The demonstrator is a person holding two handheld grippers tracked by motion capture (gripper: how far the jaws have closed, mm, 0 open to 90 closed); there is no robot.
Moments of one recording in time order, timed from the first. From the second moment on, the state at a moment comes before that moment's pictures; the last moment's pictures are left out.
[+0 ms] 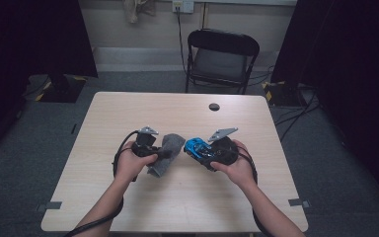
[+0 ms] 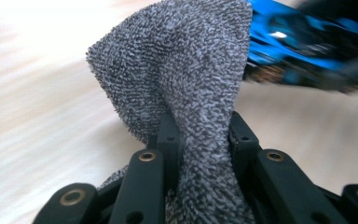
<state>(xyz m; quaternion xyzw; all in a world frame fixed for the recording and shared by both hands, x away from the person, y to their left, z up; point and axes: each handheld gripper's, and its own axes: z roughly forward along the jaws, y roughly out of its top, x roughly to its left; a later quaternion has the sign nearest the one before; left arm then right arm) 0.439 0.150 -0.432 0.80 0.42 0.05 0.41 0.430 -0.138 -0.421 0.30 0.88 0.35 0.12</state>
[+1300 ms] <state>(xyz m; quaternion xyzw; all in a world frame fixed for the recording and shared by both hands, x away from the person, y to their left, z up) 0.427 0.131 -0.437 0.84 0.36 0.01 0.41 0.434 -0.138 -0.425 0.32 0.88 0.34 0.12</state>
